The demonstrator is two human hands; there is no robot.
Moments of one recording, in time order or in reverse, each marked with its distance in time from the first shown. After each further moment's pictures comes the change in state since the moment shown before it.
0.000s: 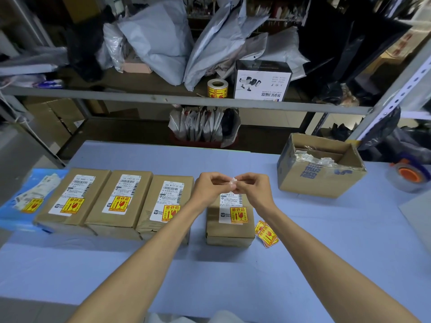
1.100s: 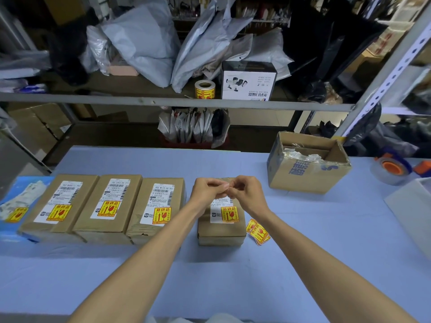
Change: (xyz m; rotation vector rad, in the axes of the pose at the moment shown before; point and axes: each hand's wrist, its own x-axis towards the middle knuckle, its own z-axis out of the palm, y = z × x) left_hand 0.003 -0.004 0.023 -0.195 -0.007 -0.165; right_hand -0.008 0.010 -0.012 -0.303 -0.051 -0.171
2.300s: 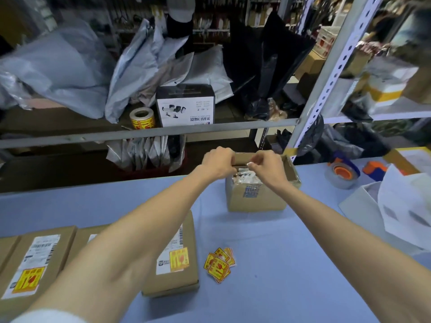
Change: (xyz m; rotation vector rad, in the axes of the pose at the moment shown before) left_hand 0.122 0.143 0.173 1.257 -0.187 0.511; right_hand 0.108 0.032 -0.211 -0.417 0.314 0.097
